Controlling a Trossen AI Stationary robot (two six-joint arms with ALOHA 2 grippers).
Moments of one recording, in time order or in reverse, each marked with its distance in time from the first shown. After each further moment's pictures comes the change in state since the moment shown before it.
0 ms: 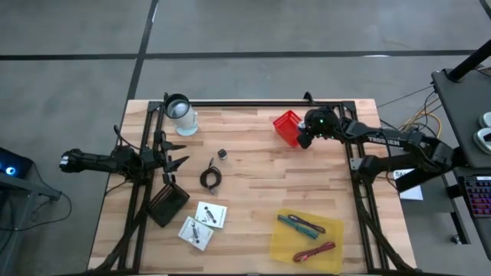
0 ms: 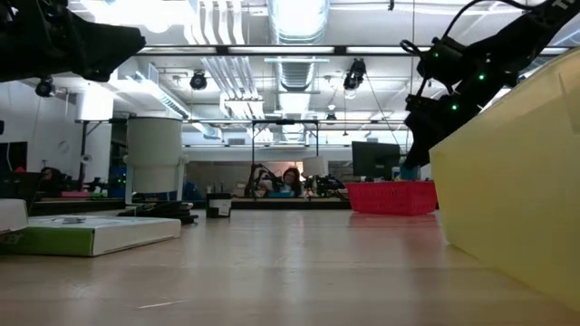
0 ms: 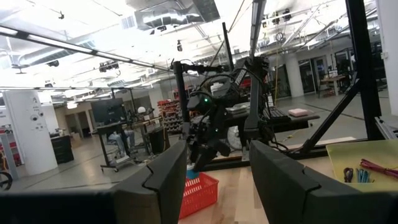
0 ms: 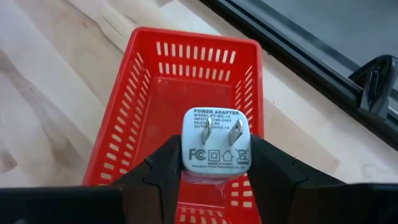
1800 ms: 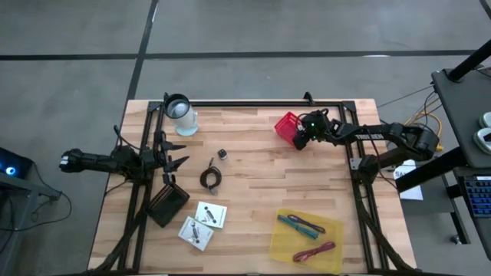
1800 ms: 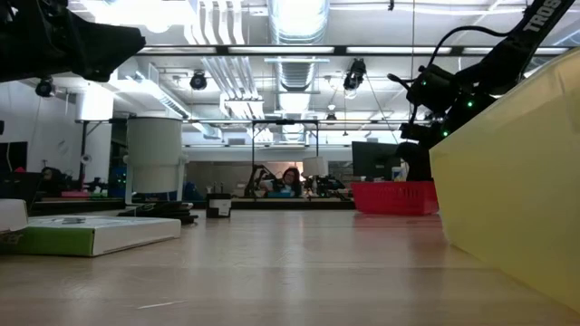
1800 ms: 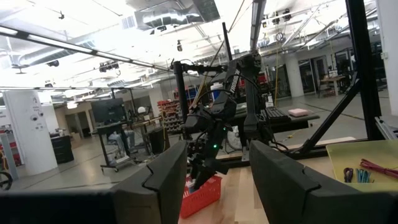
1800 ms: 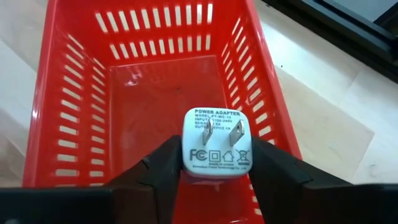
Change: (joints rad) left arm 0.000 0.000 0.000 0.000 0.000 0.000; right arm 0.001 0.208 -0.033 0.149 0.053 0.105
